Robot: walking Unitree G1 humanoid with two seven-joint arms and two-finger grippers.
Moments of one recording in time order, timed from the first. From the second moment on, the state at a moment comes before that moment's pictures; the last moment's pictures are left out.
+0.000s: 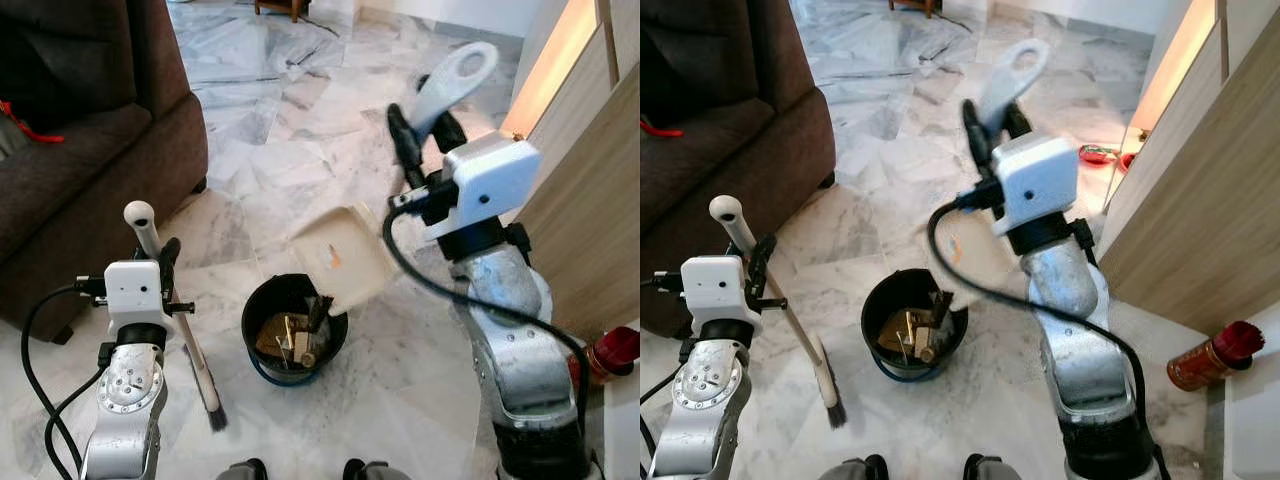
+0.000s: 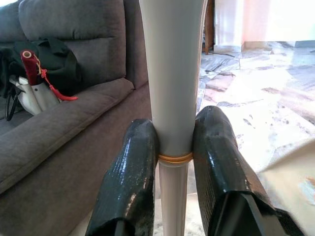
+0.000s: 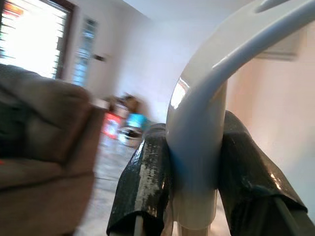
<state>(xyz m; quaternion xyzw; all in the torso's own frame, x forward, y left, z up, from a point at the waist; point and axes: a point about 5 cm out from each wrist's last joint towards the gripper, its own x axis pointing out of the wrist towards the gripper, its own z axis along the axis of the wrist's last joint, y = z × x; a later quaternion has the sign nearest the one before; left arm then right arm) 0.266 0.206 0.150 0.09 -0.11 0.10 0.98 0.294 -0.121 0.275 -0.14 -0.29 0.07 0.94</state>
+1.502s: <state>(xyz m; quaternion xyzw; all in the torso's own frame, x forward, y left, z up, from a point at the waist) 0.250 0.206 0.140 0.09 -0.09 0.08 0.99 0.314 -0.188 0.179 -0.09 -0.13 -0.03 0.99</state>
